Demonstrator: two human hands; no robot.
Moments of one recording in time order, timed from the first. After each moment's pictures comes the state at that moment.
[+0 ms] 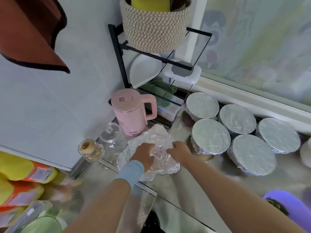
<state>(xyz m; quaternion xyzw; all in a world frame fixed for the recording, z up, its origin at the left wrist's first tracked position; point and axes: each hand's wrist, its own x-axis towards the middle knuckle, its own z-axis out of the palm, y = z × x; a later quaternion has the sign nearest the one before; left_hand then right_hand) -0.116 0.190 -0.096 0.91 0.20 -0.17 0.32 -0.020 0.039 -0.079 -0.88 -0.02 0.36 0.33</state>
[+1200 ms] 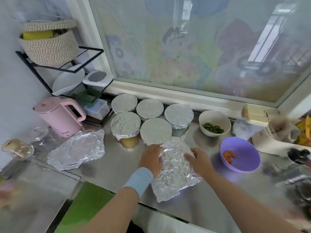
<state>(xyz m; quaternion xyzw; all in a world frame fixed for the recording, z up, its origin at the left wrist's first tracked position) -0.093 -0.239 -0.053 0.96 0.06 -0.04 0.26 -0.034 -0.444 -0.058 -0.88 0.03 0.18 0.45</state>
